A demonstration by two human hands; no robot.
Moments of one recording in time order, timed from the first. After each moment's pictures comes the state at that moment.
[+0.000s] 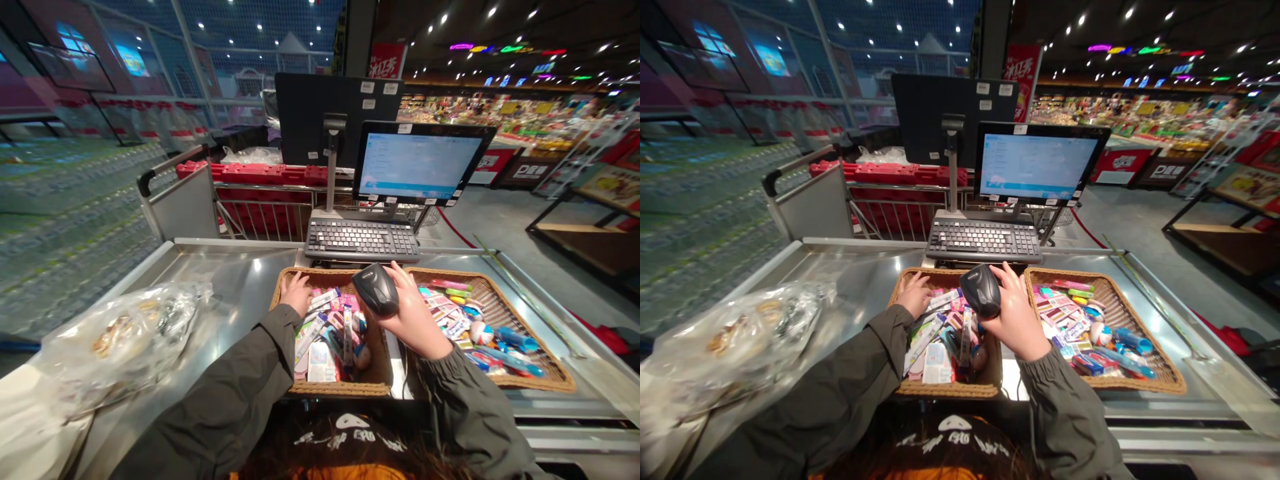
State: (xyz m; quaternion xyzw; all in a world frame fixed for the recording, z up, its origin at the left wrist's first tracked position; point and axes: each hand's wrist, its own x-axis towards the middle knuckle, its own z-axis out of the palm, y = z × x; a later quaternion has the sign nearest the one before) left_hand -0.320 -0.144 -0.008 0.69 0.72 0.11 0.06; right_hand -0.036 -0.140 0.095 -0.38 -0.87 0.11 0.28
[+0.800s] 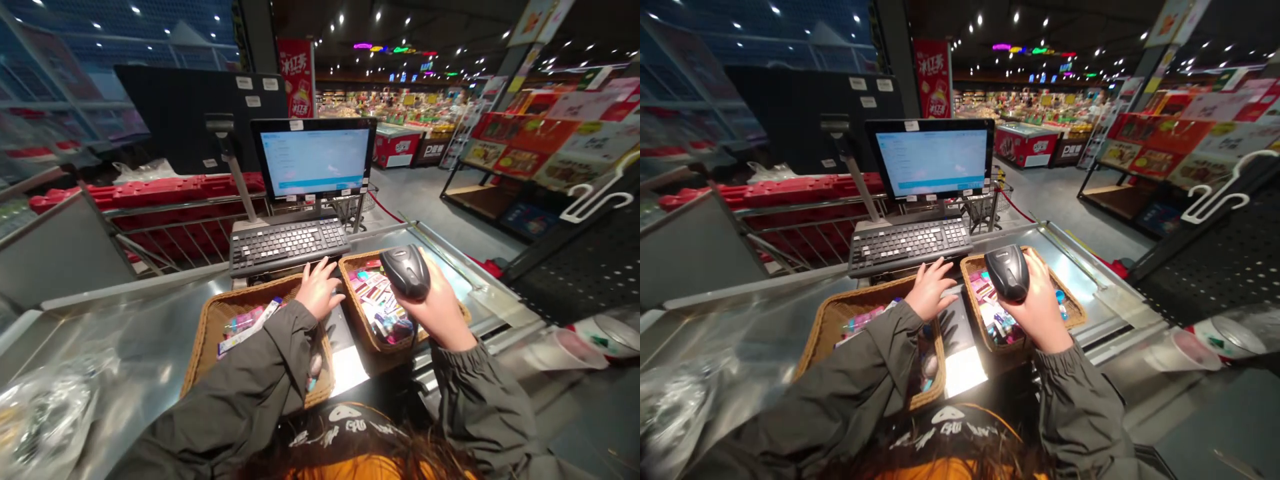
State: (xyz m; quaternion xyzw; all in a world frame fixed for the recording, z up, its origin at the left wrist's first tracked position) left_hand -0.134 -0.088 0.061 0.87 0.46 0.16 0.03; right_hand 0.117 -0.148 0.113 -0.53 -0.74 -0.02 0.41
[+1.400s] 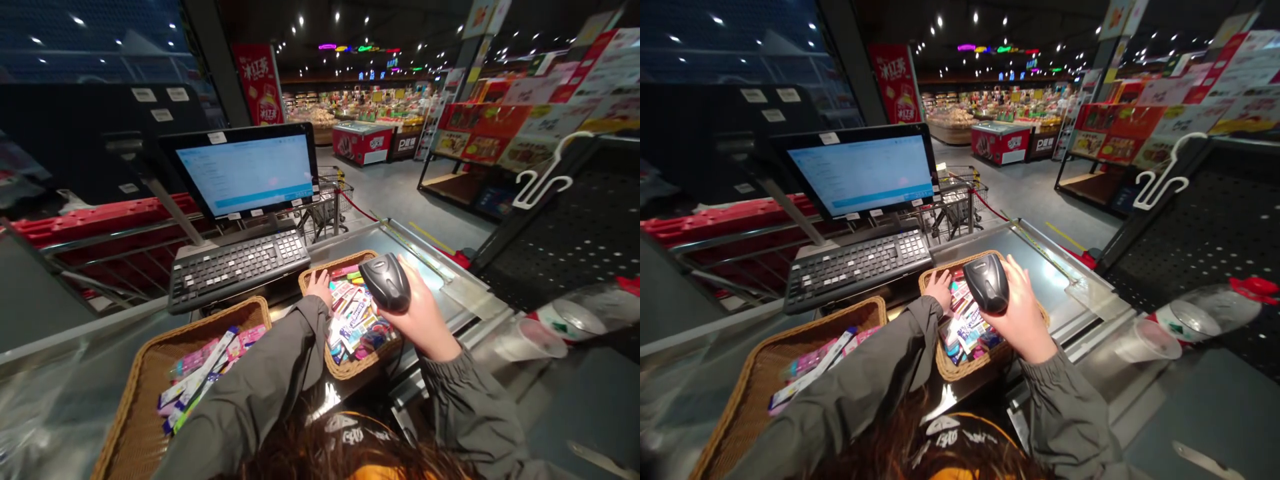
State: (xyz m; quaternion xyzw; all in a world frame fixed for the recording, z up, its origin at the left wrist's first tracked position) left_hand 0.007 0.015 -0.021 0.88 0.45 -0.13 -0.01; right_hand 0.201 -0.134 0.097 -0.56 -0.71 0.05 0.42
